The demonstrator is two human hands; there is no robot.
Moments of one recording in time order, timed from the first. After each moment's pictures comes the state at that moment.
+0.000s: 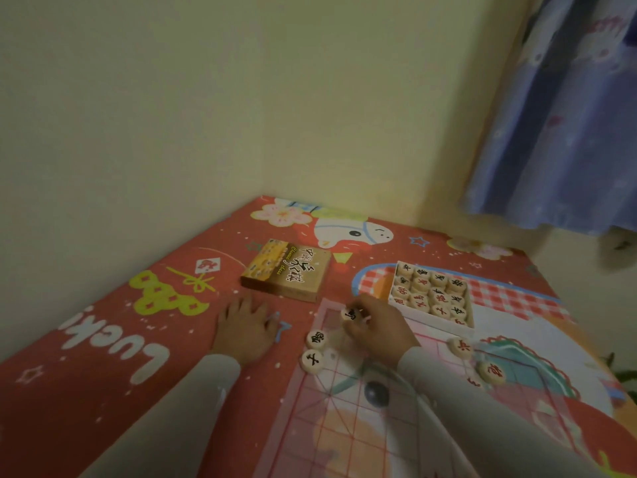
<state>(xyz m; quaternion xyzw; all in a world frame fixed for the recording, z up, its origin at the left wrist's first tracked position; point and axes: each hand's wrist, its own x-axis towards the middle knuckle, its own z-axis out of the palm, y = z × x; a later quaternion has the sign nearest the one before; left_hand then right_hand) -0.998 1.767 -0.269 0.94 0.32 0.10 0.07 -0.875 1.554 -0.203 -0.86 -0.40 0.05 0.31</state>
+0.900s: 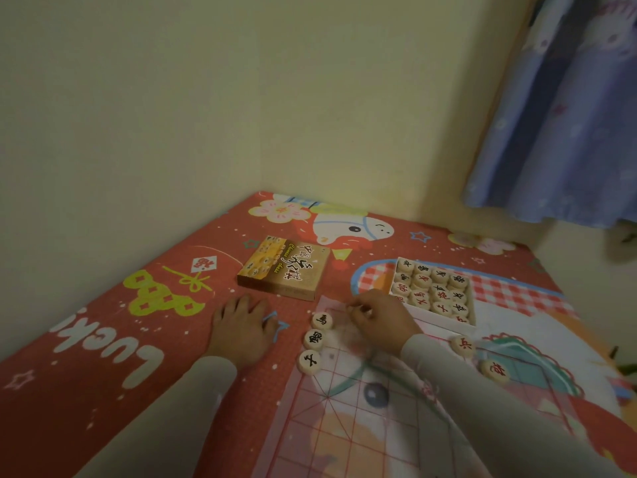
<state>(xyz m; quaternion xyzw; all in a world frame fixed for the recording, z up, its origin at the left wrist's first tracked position) -1.001 1.768 -0.268 0.94 0.31 0.10 0.04 -0.852 1.562 -0.201 -0.87 -0.42 0.05 0.25</state>
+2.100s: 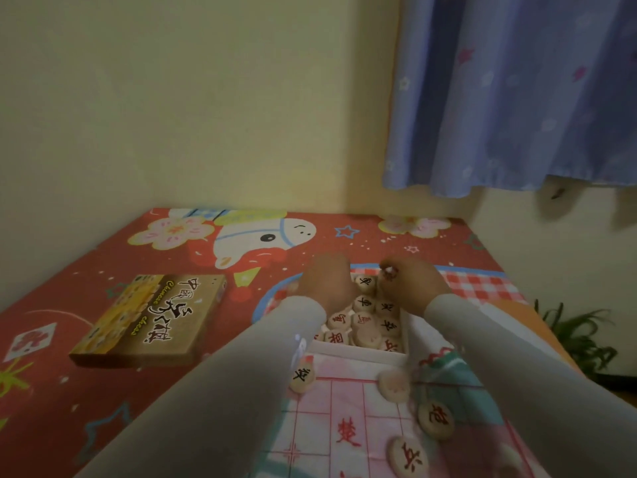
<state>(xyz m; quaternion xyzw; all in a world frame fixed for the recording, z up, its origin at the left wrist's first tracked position) -0.721 1.608 -0.178 0.97 0.11 0.08 0.19 -0.644 1.467 -0.195 -0.95 -0.23 -0.01 0.22</state>
